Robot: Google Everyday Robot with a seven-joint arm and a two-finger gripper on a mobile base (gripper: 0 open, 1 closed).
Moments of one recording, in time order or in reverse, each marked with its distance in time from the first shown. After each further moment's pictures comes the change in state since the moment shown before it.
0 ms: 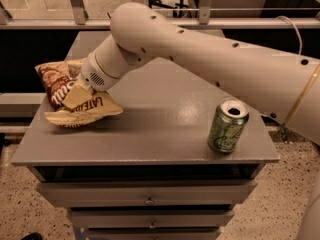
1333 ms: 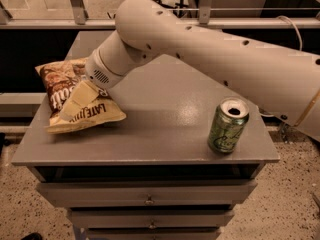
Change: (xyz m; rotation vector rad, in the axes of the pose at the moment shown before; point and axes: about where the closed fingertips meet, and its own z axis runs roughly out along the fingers) arm 0.001 0.000 -0.017 0.018 0.003 -0.009
